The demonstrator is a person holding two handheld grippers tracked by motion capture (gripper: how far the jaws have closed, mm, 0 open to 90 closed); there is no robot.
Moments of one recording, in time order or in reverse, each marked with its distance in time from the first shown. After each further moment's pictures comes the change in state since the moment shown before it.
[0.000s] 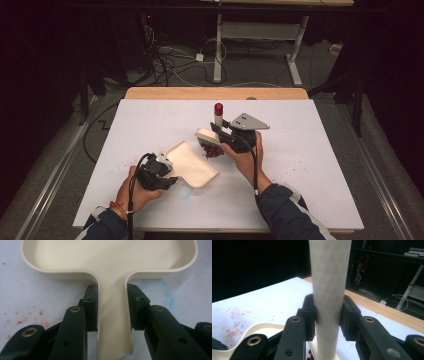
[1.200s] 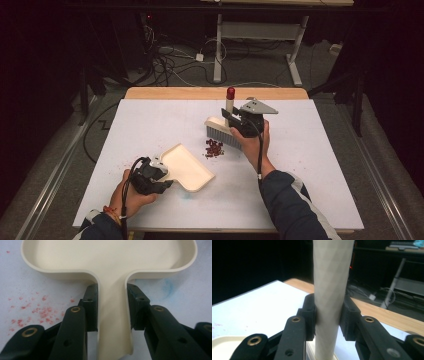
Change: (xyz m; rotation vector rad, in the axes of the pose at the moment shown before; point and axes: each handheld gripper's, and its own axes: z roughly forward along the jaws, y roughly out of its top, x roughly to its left) left arm 0.001 -0.016 -0.009 -0.006 0.000 0.010; right arm -0.047 0.005 0.014 -0.002 -0.079 0.069
